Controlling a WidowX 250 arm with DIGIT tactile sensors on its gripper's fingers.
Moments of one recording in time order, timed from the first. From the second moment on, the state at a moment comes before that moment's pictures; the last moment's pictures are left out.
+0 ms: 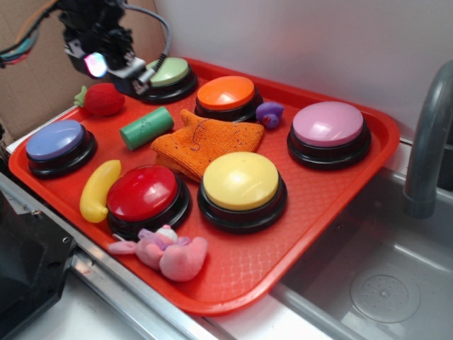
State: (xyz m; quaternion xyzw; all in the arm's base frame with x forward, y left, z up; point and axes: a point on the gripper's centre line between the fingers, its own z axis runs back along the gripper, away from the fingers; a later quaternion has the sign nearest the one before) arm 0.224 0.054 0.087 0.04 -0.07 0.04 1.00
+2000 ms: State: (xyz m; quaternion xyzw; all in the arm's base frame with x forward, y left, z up) arm 0.242 0.026 0.160 -0.04 -0.06 0.06 1.00
